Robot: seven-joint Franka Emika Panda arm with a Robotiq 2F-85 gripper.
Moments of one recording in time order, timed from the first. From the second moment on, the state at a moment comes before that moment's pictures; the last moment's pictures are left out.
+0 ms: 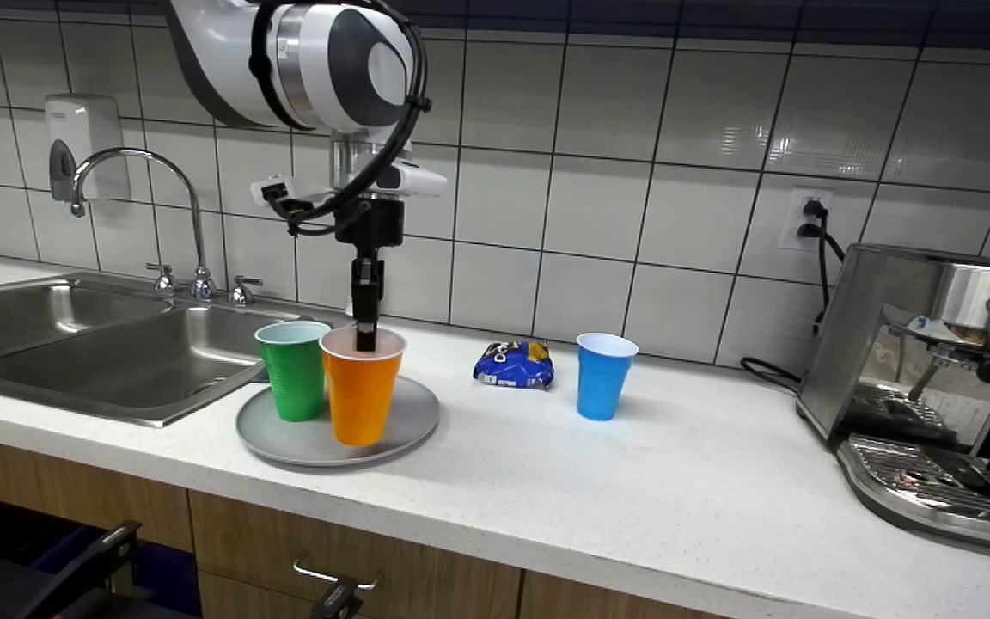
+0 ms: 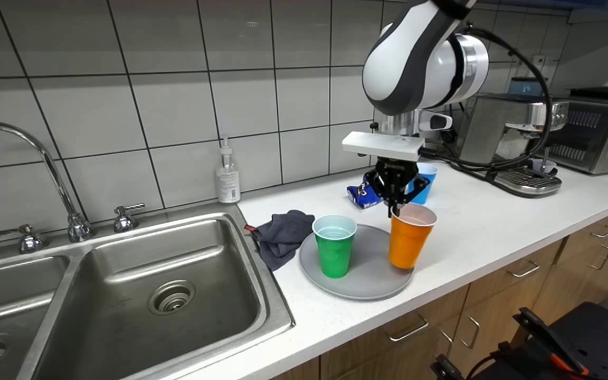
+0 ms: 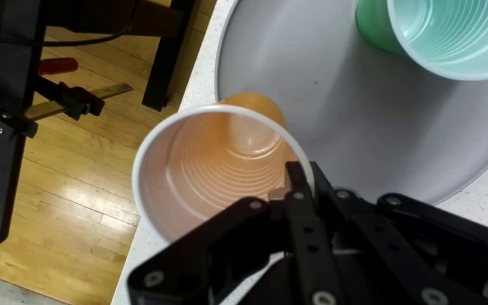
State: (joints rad) arm 0.00 0.02 -0.03 -2.50 -0.05 2.45 1.11
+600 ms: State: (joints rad) arm 0.03 0.08 -0.02 -2.47 -0.05 2.46 1.24
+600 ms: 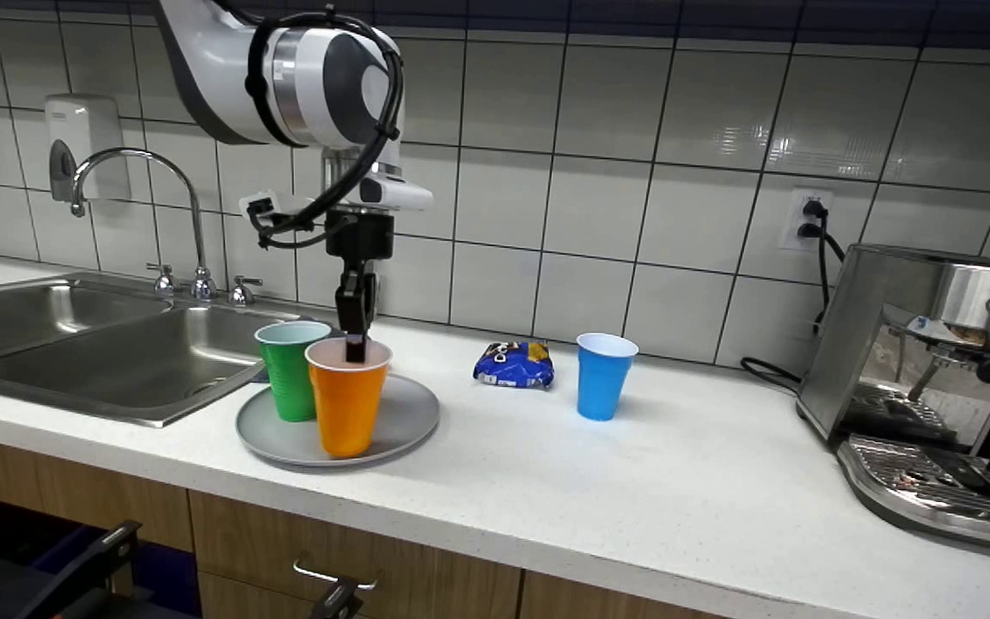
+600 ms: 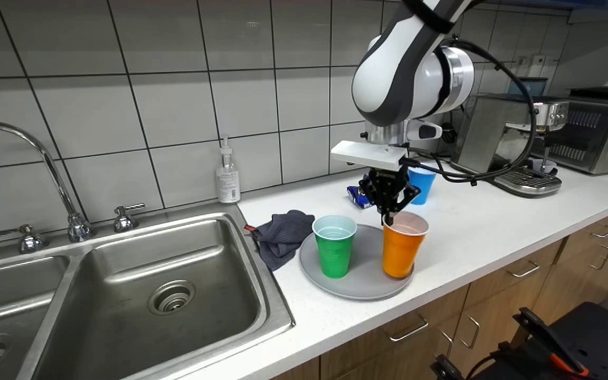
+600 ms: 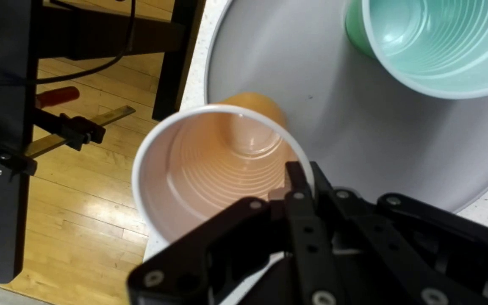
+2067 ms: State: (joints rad) arm 0.03 0.13 -0.02 -2.44 -0.08 2.46 1.29
